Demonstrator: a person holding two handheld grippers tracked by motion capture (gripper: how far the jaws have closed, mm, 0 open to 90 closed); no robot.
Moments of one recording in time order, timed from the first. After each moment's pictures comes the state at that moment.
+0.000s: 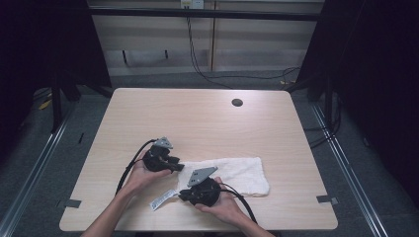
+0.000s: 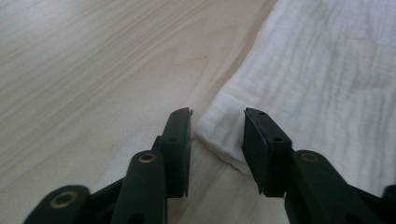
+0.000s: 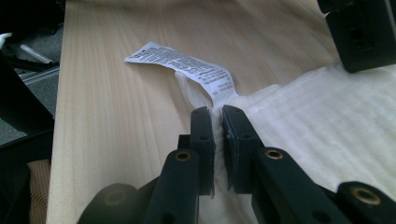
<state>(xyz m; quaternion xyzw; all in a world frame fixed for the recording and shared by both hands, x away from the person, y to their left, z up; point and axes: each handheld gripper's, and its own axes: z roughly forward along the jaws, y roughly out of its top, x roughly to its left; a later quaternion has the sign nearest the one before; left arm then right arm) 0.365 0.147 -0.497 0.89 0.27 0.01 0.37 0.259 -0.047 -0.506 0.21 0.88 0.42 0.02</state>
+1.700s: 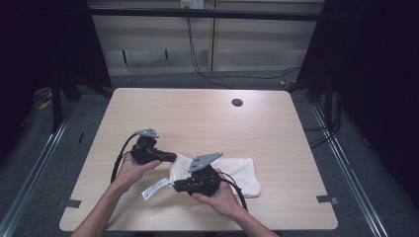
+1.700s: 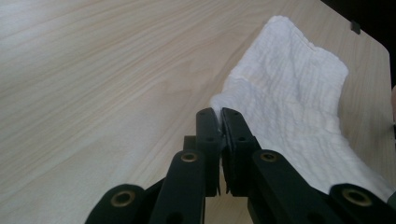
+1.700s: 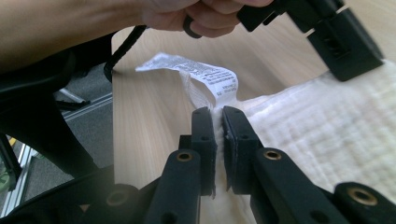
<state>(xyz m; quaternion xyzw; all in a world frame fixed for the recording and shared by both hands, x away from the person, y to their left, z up) 0.372 0.180 -0.463 0.85 0.30 -0.06 0.44 0.268 -0.047 -0.456 0.23 0.85 0.48 -0.02</state>
